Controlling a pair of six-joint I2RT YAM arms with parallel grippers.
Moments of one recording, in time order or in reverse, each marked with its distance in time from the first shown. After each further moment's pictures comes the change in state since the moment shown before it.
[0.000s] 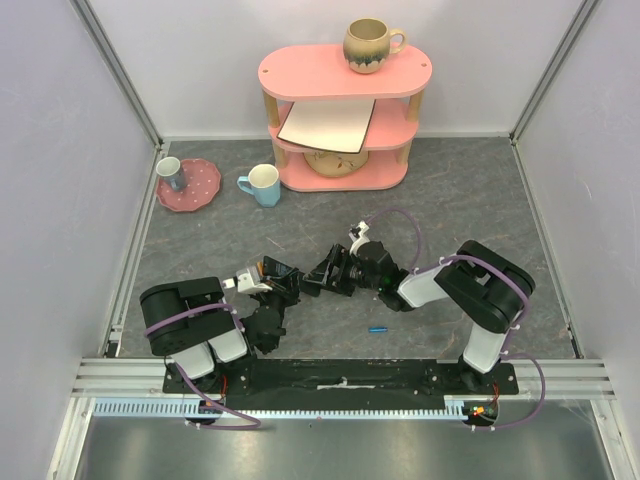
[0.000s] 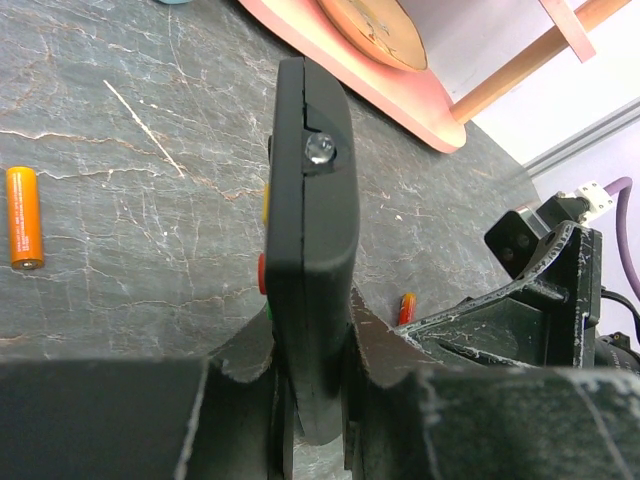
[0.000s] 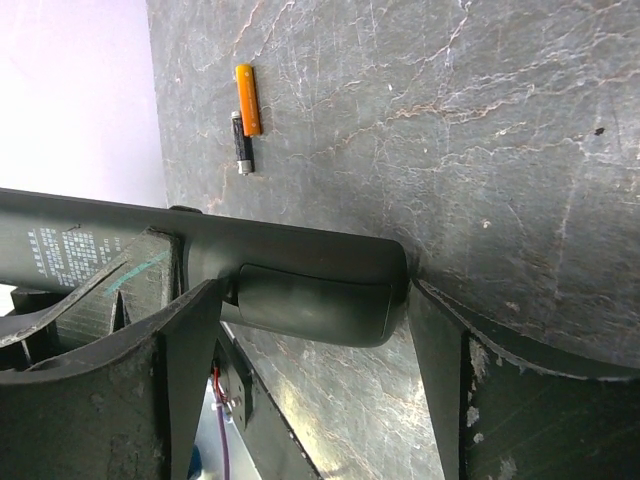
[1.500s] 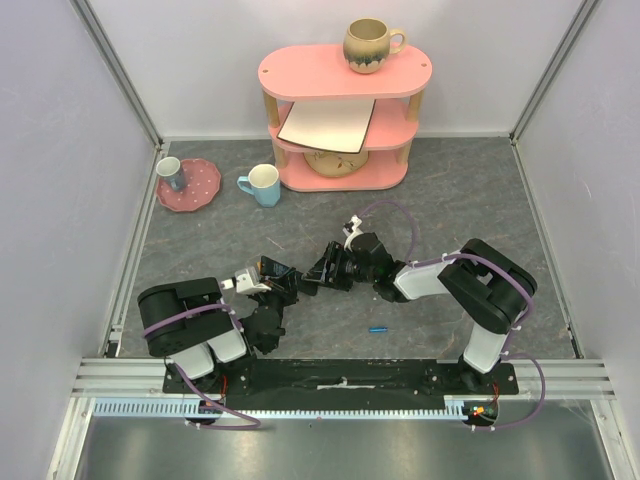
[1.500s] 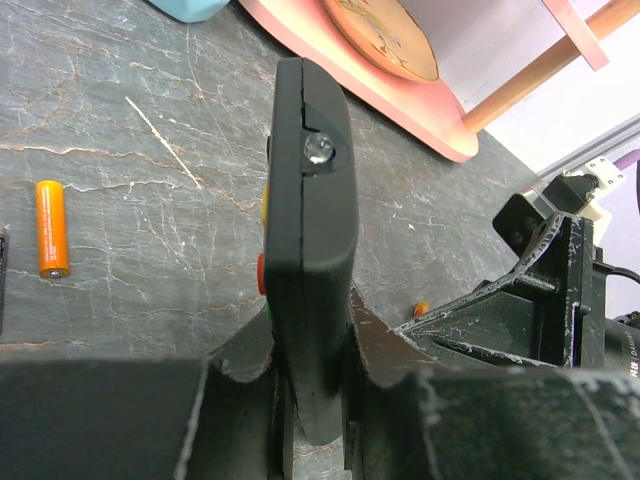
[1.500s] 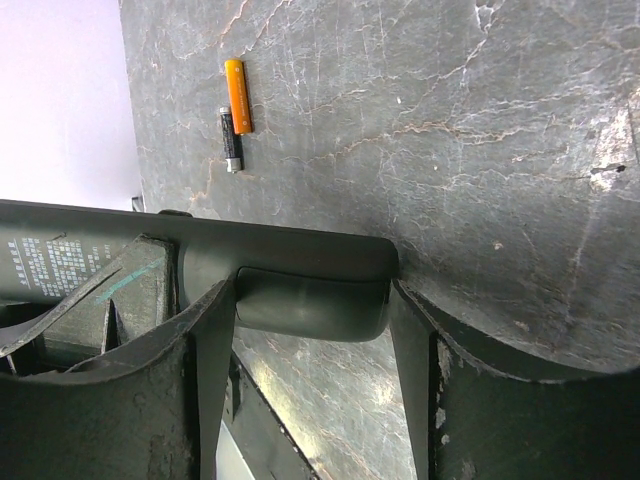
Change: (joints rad) left arm -0.002 -0.013 -0.003 -0.005 -0.027 0.031; right arm -0.006 -0.011 0.096 -0.185 -0.019 -0.072
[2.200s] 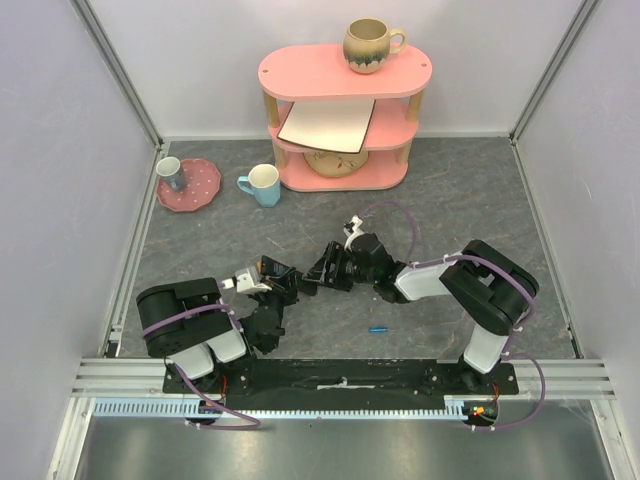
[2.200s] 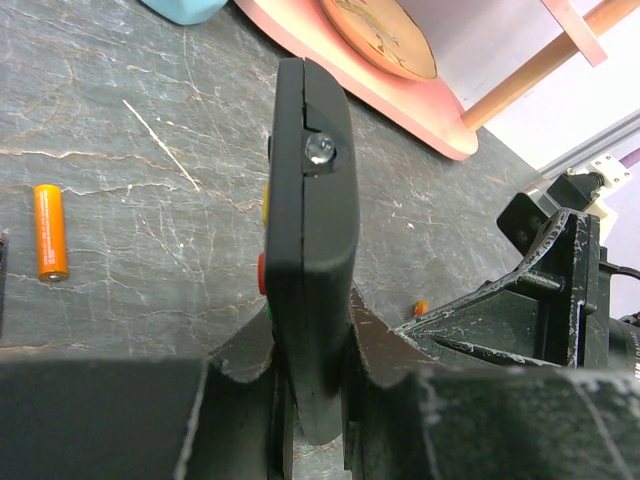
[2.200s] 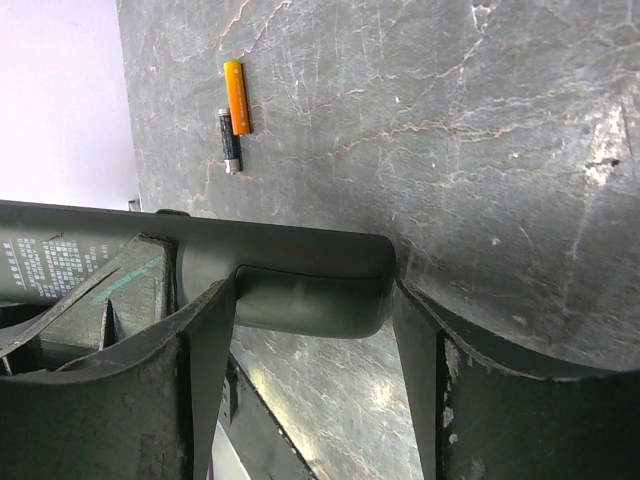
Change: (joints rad) left arm 0.000 -0.007 0.000 -0.001 0.000 0.019; right arm 0.002 -0.010 -0.001 -0.003 0.005 -0.004
